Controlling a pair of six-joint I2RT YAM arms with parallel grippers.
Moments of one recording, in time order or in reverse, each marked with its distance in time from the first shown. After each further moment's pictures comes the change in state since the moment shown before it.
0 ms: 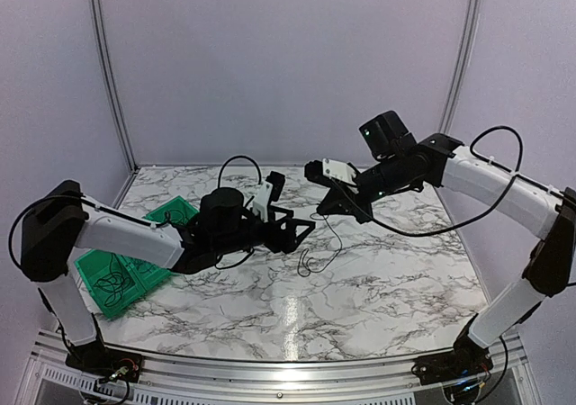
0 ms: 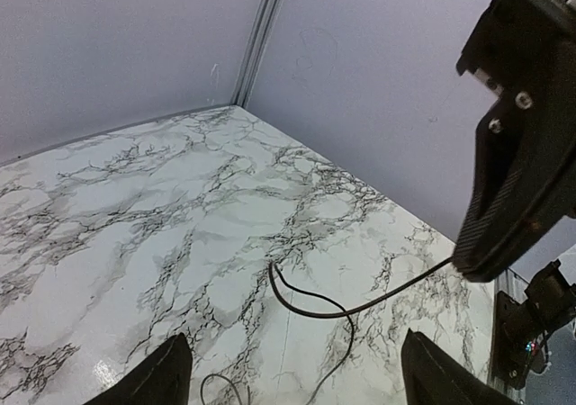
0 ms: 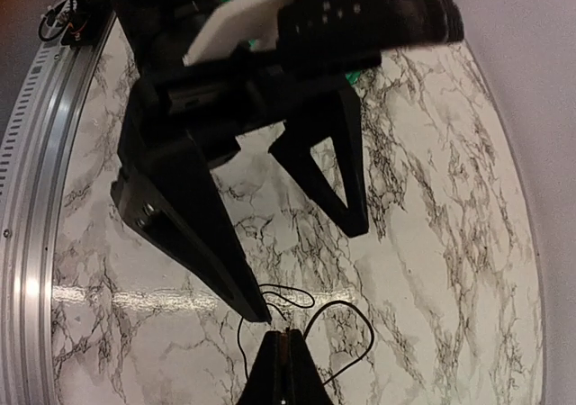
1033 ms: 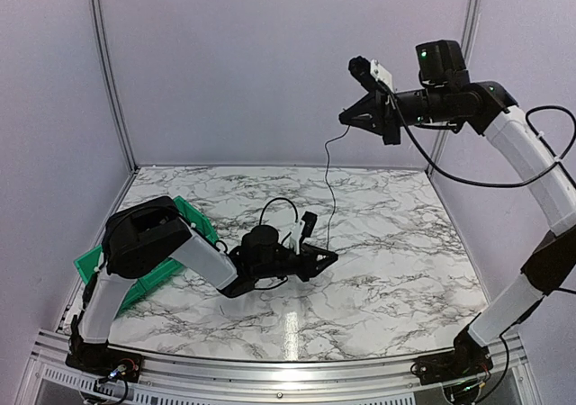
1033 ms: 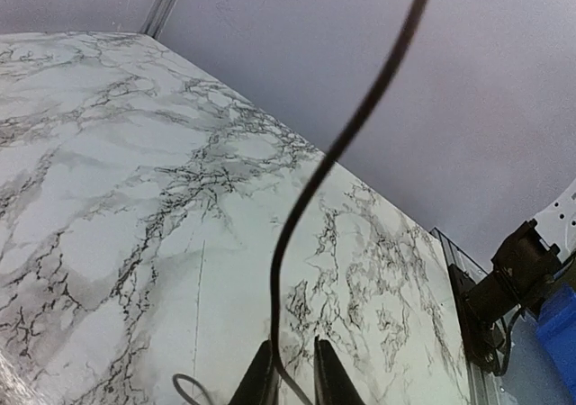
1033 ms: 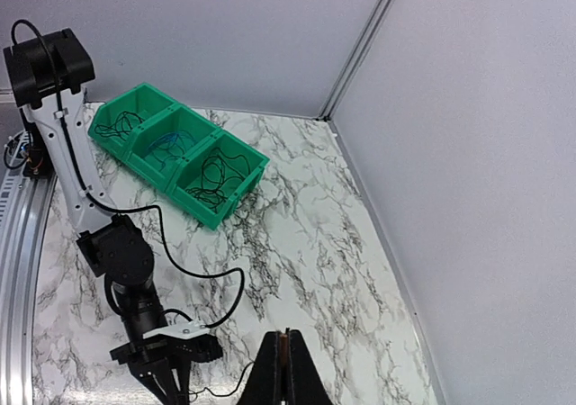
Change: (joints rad) left arm -0.034 0.550 0.224 0.404 0.246 -0.198; right arm -0.154 0.005 0.456 -0.083 -0.152 0.086
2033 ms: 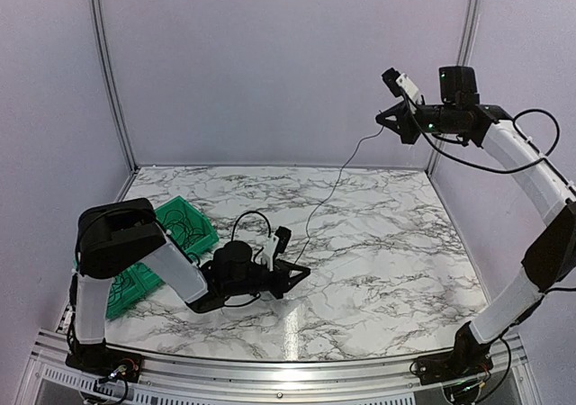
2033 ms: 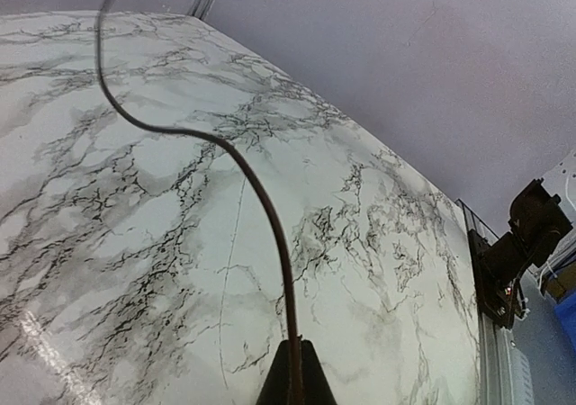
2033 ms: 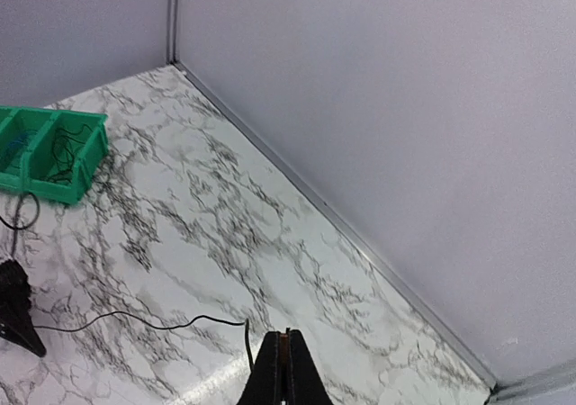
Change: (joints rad) left arm -0.028 -0.158 -0.335 0.071 -0.110 0.026; right arm -0.296 0.001 -0.186 0.264 0.077 0.180
